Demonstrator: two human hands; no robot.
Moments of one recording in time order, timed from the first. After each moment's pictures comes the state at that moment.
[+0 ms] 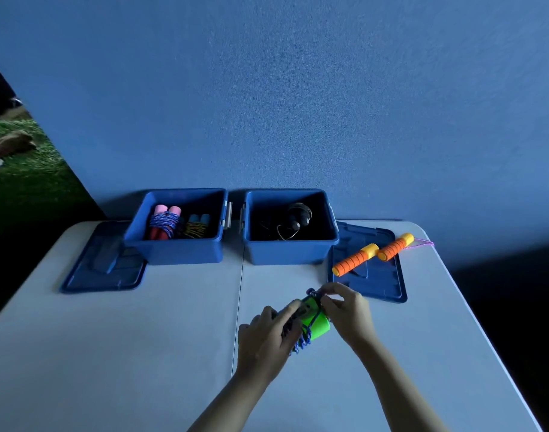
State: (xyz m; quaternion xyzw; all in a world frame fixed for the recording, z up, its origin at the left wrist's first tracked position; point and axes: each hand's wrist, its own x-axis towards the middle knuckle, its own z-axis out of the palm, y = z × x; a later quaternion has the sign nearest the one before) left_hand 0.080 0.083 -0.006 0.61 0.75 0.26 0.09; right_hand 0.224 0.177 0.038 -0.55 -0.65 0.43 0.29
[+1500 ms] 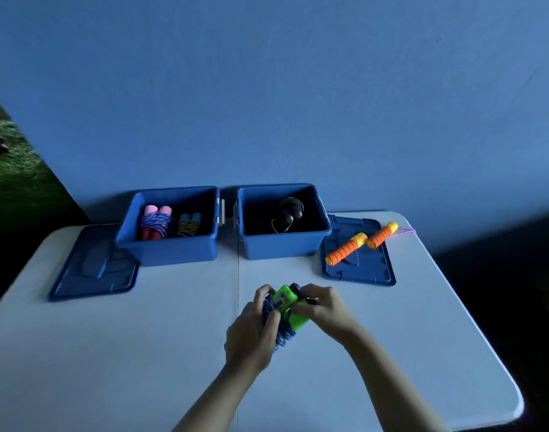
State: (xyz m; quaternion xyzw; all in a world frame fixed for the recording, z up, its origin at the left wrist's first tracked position) left_hand 0.055 0.058 0.020 0.50 0.75 0.33 0.28; right_hand 0.197 0.146 0.047 -0.50 -0.66 0.52 0.20
